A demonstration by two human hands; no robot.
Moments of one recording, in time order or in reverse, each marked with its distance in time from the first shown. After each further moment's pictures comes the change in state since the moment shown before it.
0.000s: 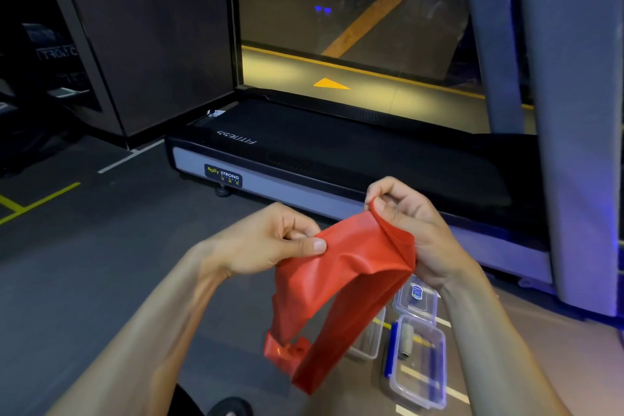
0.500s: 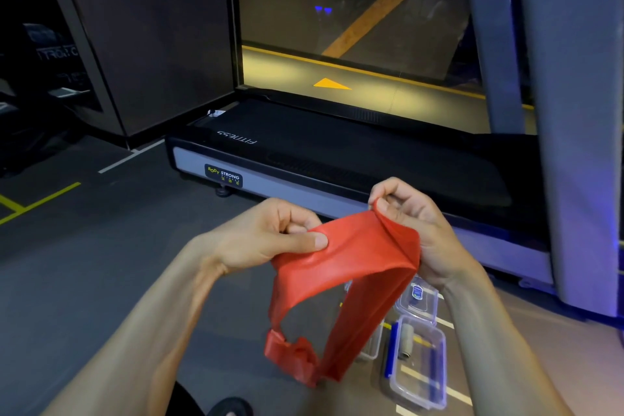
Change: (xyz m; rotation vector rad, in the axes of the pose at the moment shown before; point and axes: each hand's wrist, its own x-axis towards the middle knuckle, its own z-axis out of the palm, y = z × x) left_hand 0.000 0.001 -0.005 -0.089 -0.001 0.050; right_hand 0.000 0.003 -0.006 0.001 0.009 -0.015
